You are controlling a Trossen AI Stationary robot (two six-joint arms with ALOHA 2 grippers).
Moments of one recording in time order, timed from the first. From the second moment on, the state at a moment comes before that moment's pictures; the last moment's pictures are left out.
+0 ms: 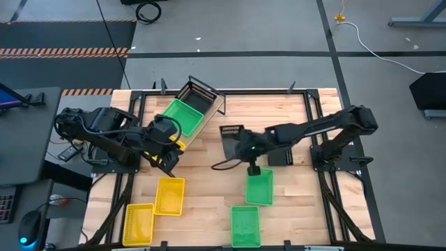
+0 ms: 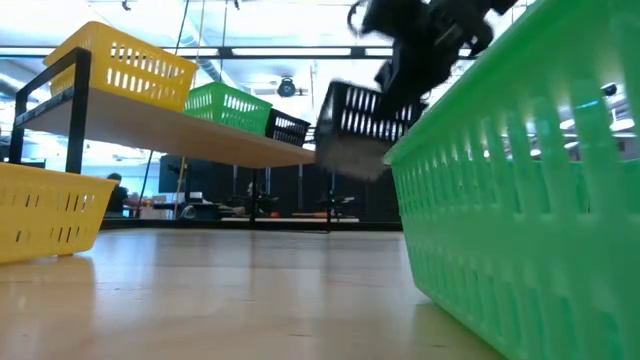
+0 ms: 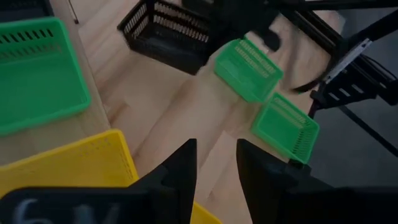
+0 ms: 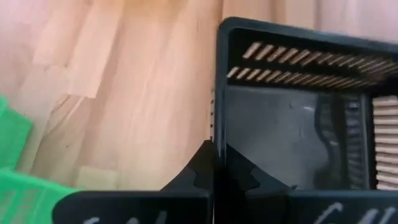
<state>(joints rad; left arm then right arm) -0.34 1.39 1.84 -1.36 -0.30 -0.91 0.09 1.55 1.11 -0.46 0.01 -0.08</state>
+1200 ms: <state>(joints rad) -0.03 1.44 1.84 -1.07 -0.03 0.17 0.06 1.37 1.18 -0.39 -0.18 -0.42</state>
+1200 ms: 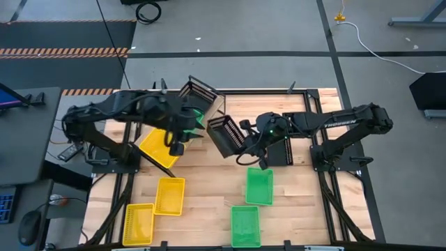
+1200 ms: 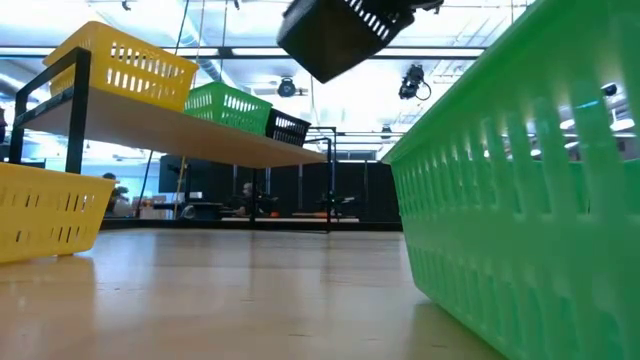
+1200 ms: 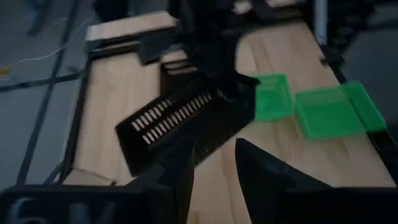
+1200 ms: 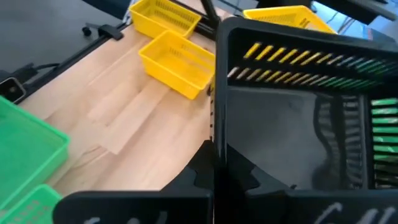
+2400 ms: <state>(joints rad) 0.00 1.76 2.01 -1.23 0.06 0.63 0.11 1.37 1.18 -0.37 -0.21 -0.36</state>
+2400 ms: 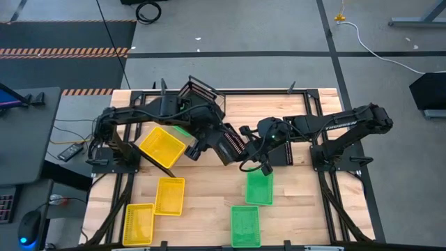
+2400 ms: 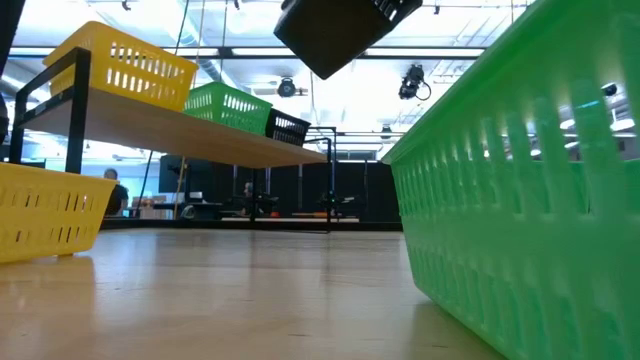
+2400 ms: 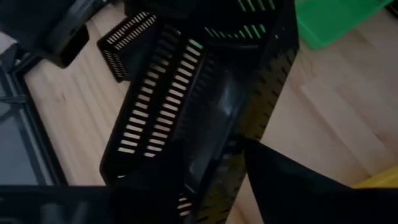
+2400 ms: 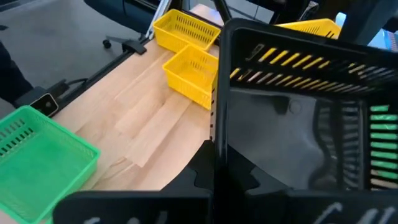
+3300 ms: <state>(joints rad) 0.00 1.76 2.00 -1.34 -0.13 0.64 0.12 1.36 1.18 -0.27 -0.04 -0.19</state>
